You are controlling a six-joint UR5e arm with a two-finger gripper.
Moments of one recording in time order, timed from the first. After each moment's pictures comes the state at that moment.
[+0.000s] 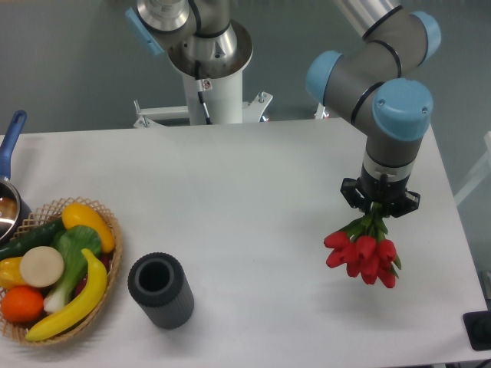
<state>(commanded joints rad) 2.70 -1.98 -1.50 -1.08 1.60 1.04</state>
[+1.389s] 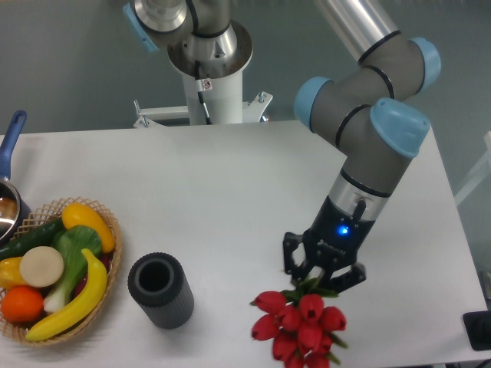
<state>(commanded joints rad) 2.55 -2.09 -1.30 -0.89 0.78 0.80</state>
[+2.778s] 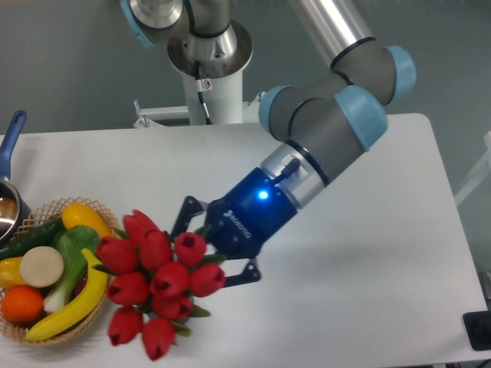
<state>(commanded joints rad) 2.46 -2.06 -1.35 -0.69 0.28 0.76</state>
